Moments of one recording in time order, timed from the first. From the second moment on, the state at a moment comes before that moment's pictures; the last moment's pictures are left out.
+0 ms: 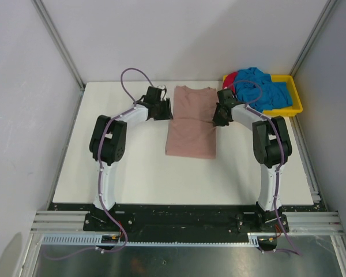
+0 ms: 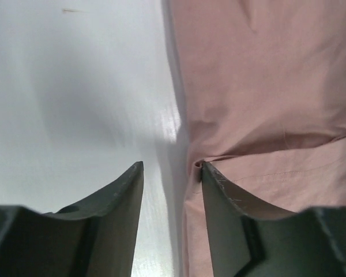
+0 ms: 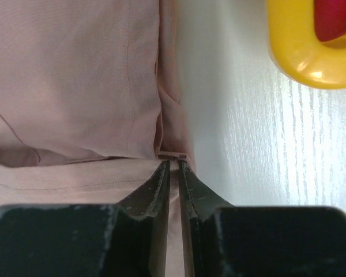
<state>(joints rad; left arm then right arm) -0.38 2.19 1.63 -0.25 0.13 -0.37 0.28 2.10 1.52 -0.39 0.05 0.55</state>
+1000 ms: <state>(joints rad) -0.38 1.66 0.97 -0.25 0.25 -0.59 0.33 1.49 0.86 -0.39 -0.10 0.67</state>
